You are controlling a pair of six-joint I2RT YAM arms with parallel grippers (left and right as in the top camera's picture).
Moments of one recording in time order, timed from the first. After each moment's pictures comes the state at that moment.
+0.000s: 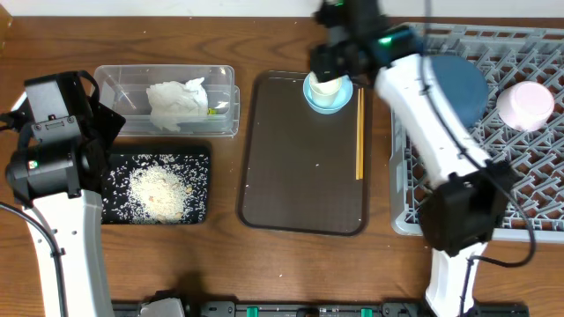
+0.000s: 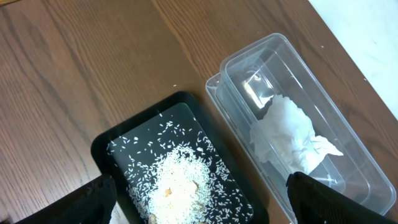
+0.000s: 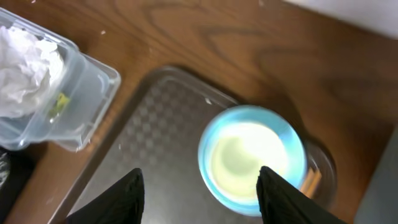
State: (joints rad) left arm 0.24 1.26 1.41 -1.09 -0.32 -0.73; right arm 0.44 2.10 2.04 -0.85 -0.09 0.05
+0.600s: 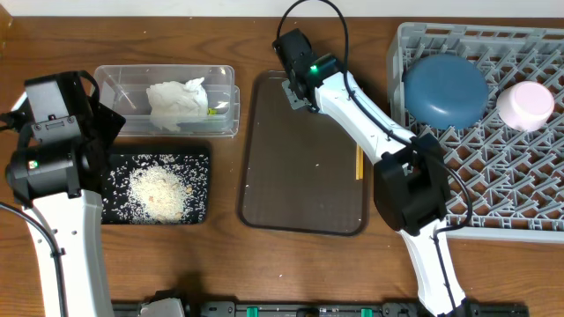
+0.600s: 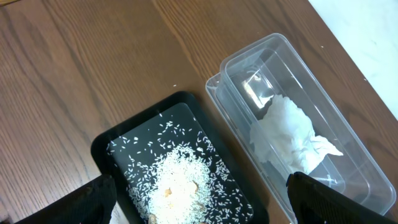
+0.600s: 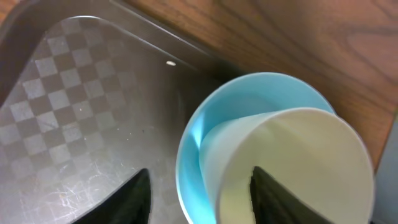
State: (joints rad) left arm 0.24 1.26 1.41 -1.09 -0.32 -0.73; right arm 0.55 2.35 2.06 -0.84 0.28 0.10
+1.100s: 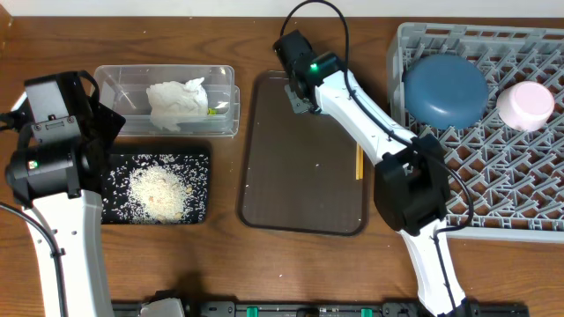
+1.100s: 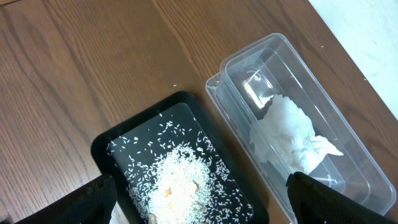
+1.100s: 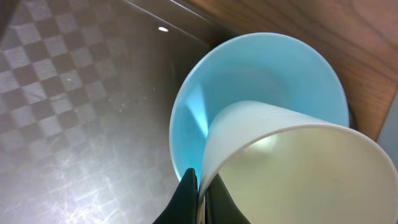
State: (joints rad) left arm 0.24 1.26 1.41 -1.09 -0.32 -0.73; right arm 0.55 2.34 2.09 -0.96 0.28 0.15
